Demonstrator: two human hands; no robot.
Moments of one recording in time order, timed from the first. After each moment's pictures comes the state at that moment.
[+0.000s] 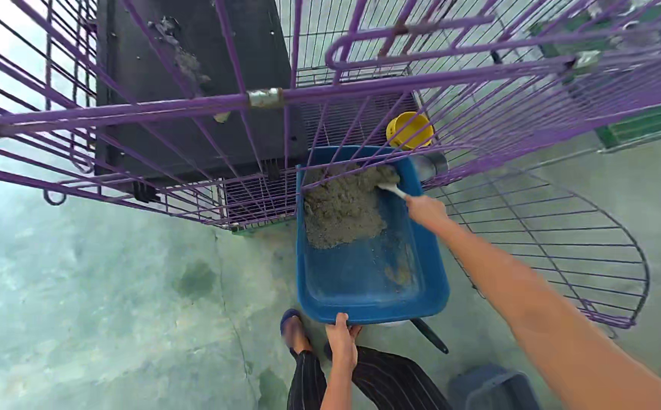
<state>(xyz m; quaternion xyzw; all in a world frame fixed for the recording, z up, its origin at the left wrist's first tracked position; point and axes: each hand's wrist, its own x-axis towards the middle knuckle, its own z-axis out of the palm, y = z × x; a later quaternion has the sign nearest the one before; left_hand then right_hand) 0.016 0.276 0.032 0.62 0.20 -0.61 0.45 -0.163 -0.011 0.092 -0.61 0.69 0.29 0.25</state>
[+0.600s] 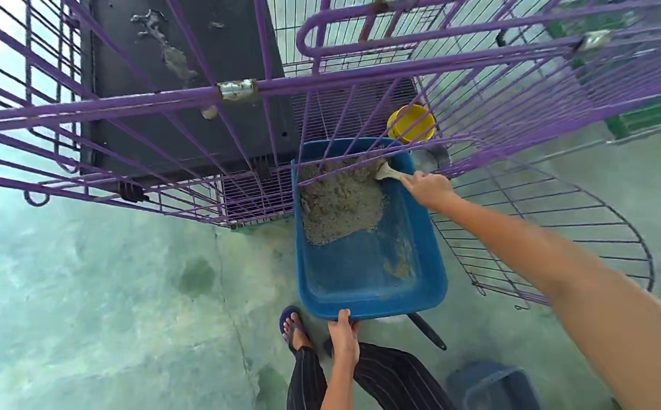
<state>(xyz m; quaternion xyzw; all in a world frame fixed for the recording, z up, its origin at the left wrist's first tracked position) 0.006 0.276 0.028 0.61 0.22 -0.61 0.45 -0.178 -0.046 0.085 -0.72 0.57 0.38 0.14</state>
